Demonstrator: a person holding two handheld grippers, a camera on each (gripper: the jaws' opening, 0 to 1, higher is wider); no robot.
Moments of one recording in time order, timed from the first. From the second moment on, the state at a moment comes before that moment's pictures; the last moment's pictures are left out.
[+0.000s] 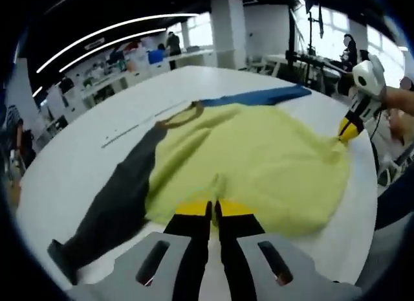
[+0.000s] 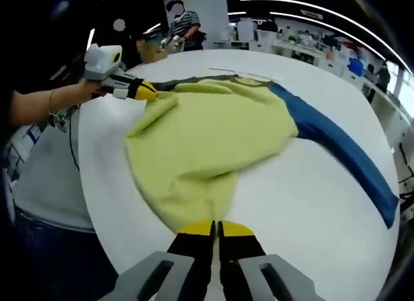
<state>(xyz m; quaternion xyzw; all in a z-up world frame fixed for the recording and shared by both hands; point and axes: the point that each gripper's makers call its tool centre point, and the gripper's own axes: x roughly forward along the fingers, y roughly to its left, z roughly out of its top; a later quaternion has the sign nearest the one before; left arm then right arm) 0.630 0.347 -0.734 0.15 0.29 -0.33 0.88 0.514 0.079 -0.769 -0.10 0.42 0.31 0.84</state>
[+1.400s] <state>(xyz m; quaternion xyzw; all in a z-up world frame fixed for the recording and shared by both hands) 0.473 0.404 -0.728 -0.09 0.37 -0.17 0.91 0.471 0.060 -0.741 -0.04 0.42 0.24 0.87</state>
